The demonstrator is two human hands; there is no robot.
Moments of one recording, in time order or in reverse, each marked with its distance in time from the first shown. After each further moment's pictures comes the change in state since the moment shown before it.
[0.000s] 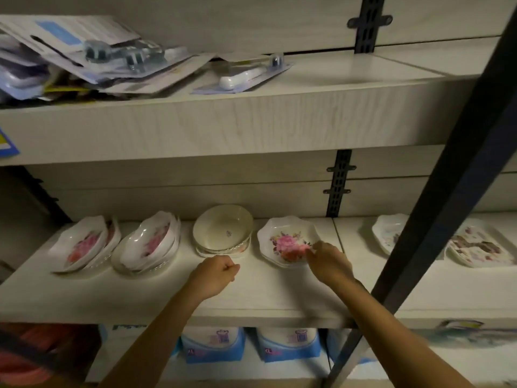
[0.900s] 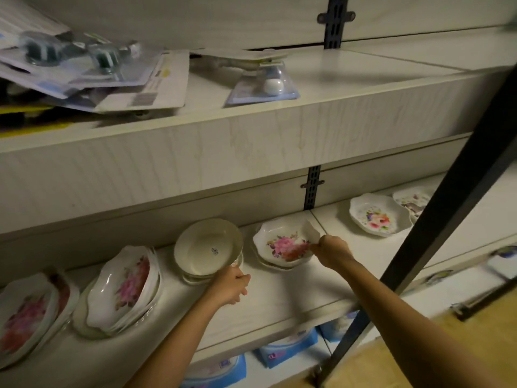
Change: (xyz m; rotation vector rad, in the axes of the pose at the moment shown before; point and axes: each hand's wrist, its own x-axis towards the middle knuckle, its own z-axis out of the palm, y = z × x) left_hand 0.090 -0.025 0.015 -0.130 -0.374 0.039; right_hand 0.010 -0.024 -0.002 -0.039 0.031 0.326
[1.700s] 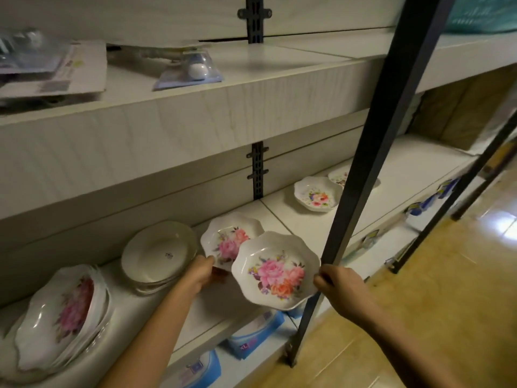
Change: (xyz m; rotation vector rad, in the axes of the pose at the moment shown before) left_hand 0.035 0.019 0.019 -0.393 -0.027 -0.056; right_hand -0.146 0.064 0.000 0.150 0.169 -0.013
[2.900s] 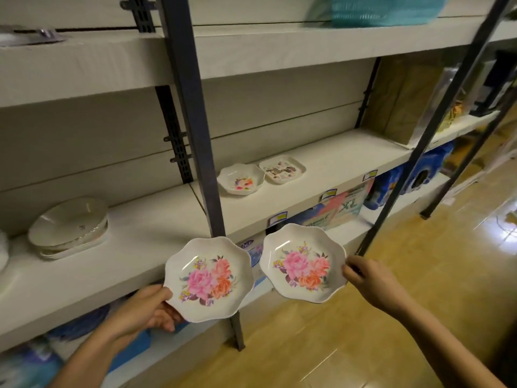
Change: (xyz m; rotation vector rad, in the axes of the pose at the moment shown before) left_hand -0.215 -0.032 0.167 0.055 -0.073 0.004; right_hand -0.083 0.262 -0.145 0.015 -0.016 -0.015
